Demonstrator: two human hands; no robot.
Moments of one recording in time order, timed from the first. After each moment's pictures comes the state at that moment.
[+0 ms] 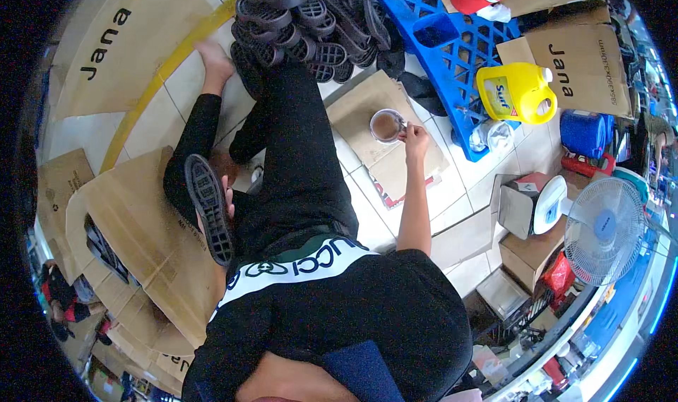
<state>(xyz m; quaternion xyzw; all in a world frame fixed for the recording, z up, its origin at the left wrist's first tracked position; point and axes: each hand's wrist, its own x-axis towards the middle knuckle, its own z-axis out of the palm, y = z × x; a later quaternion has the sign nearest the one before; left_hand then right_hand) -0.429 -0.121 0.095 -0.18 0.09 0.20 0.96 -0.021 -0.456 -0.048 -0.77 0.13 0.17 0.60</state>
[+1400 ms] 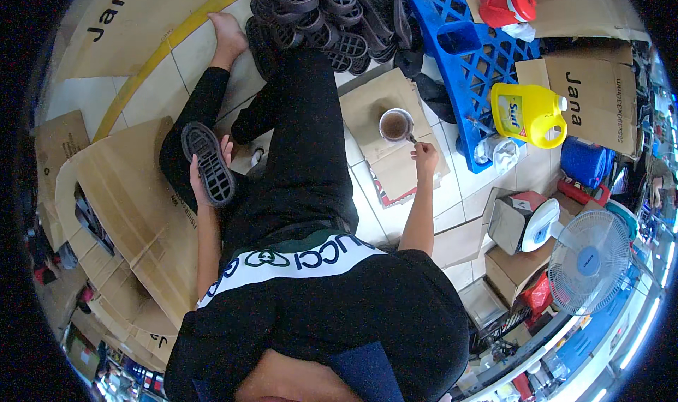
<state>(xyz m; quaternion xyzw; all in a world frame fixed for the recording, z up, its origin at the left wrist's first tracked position) -0.405 -0.091 0.069 0.01 0.24 0.26 0.93 -0.026 -0.513 -0.079 -0.87 0.06 0.24 0.42</state>
